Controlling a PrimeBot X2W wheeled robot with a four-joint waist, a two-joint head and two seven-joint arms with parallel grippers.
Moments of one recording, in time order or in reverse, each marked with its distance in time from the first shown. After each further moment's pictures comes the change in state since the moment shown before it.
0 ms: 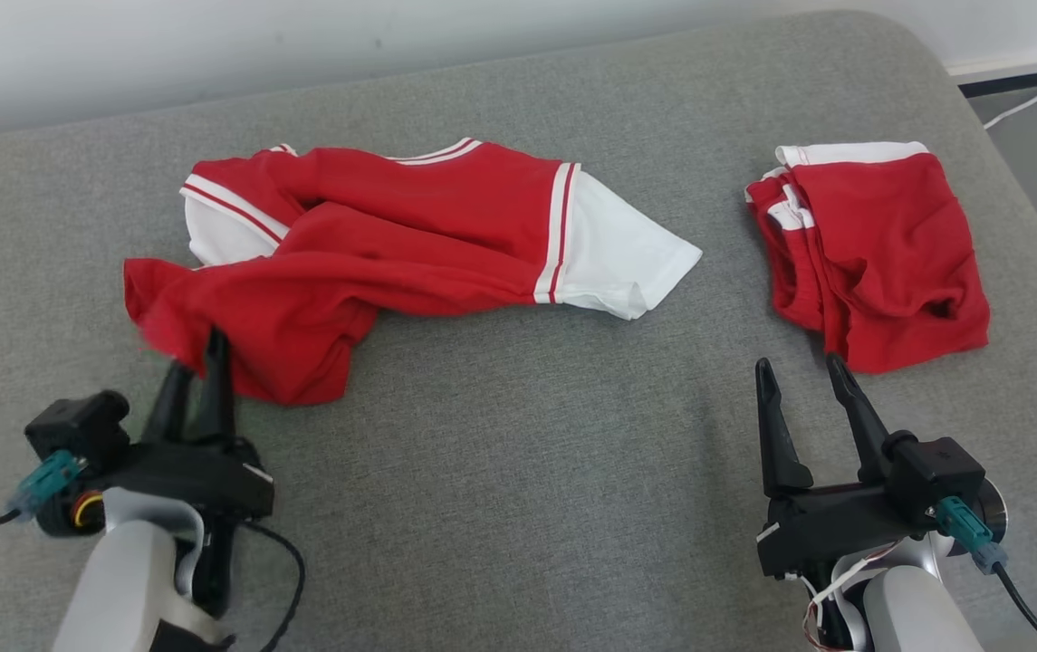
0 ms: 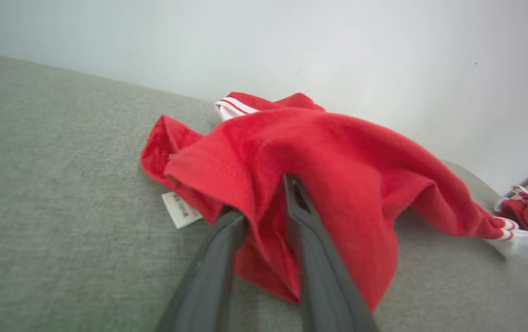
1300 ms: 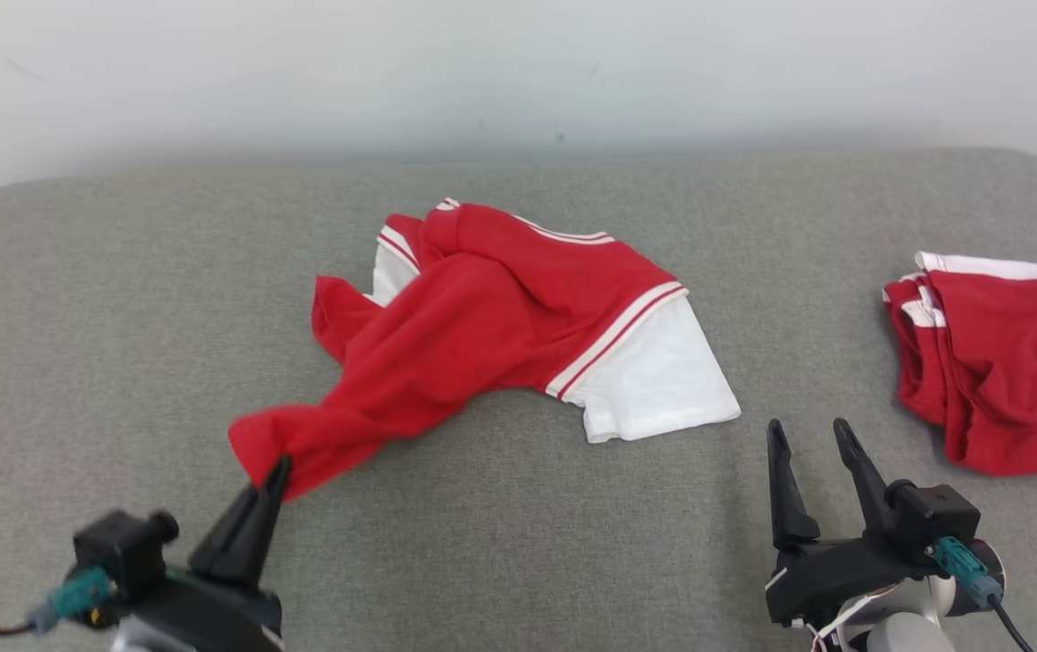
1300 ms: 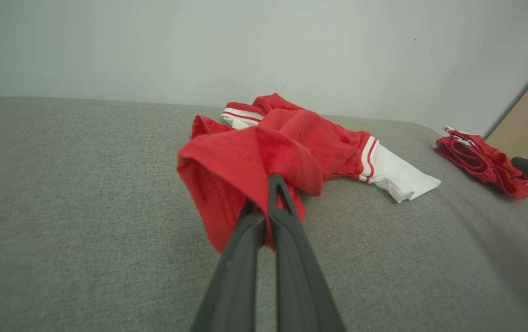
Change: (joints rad) left arm 0.228 0.322 -0.534 -0.338 -0.327 -0.001 0.000; right arm 0.044 0.012 -0.041 0.098 0.023 0.000 0.000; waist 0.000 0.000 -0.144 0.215
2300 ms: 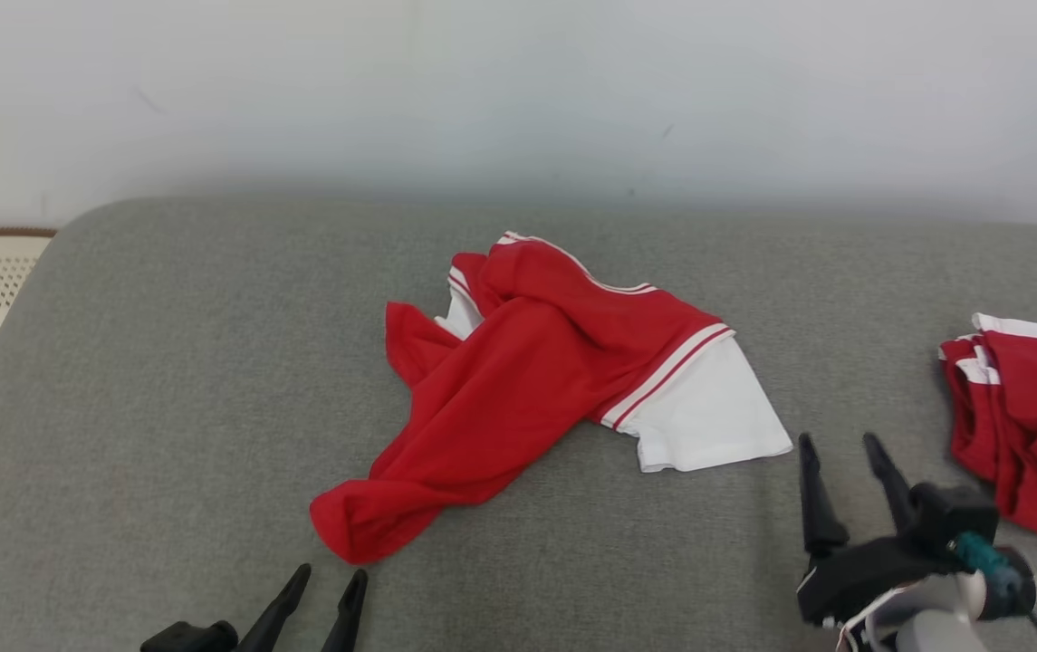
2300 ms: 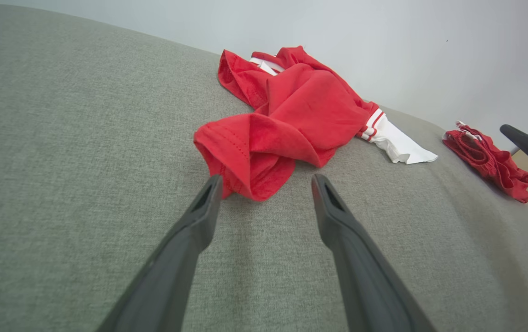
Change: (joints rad) left arm 0.213 -0.147 0.063 0.035 0.043 0.000 0.000; right arm -0.022 -0.050 -0.026 0.103 -0.004 0.000 0.000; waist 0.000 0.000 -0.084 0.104
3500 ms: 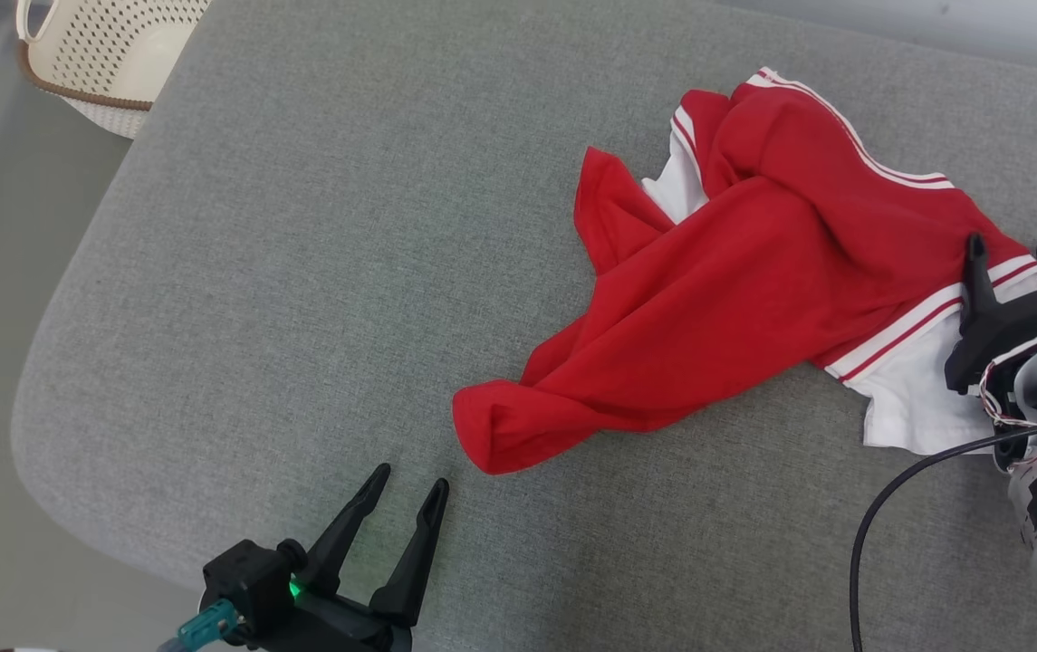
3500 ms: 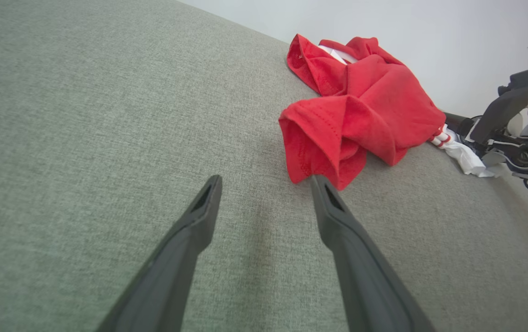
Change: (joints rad) left arm -0.109 -0.079 -0.048 -0.121 0.060 0.000 0.000; right arm -0.630 -0.239 -0.083 0.669 0.011 0.000 0.026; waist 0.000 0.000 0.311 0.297
